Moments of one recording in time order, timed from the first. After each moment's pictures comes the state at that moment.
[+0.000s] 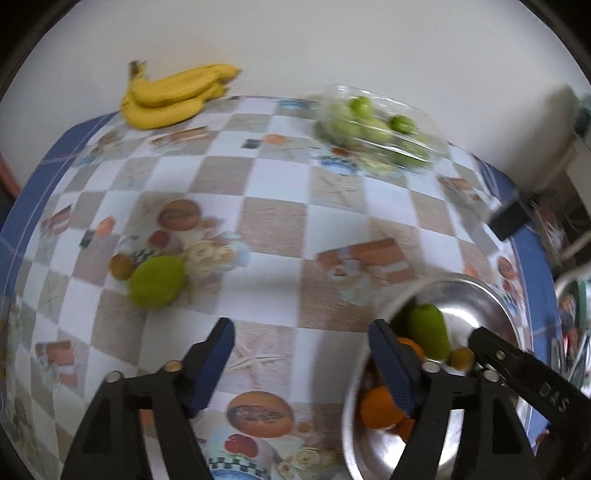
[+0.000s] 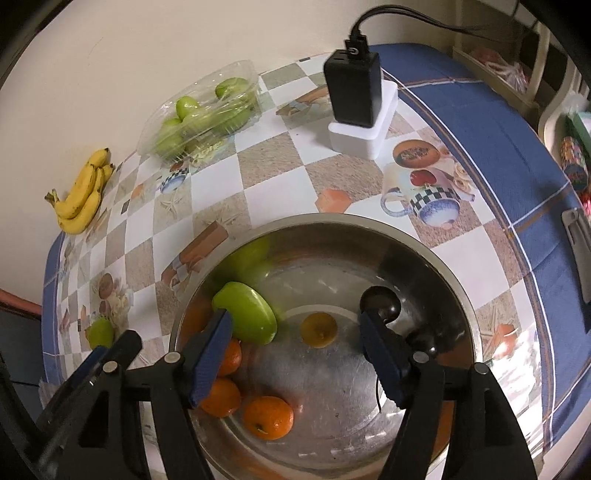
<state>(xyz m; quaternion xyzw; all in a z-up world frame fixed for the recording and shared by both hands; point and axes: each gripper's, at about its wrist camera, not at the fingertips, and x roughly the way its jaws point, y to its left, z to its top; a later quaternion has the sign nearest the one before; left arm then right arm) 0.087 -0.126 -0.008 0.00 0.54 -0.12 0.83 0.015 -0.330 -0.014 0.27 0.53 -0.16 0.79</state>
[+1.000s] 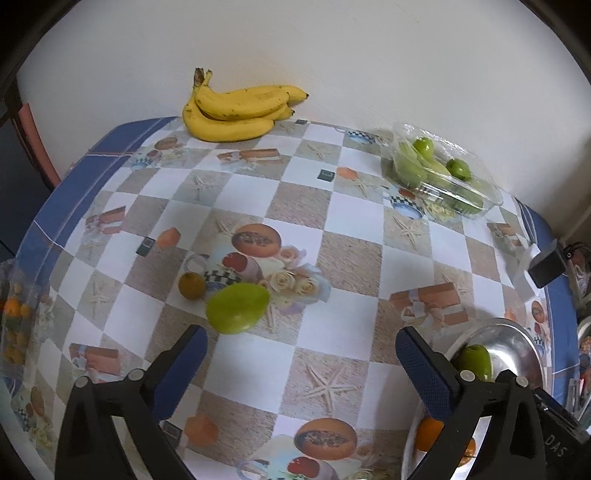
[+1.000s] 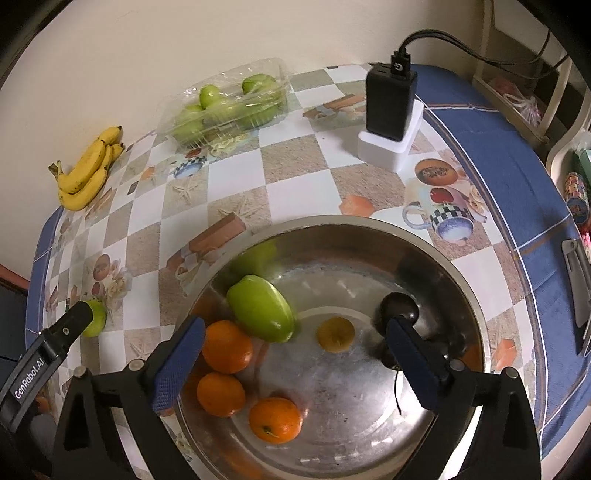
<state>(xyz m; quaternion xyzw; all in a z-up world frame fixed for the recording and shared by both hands) 0.102 -0.080 0.004 -0.01 0.50 -0.05 0.86 0.023 -0.306 -0.013 0.22 0.53 -0.15 0.81</state>
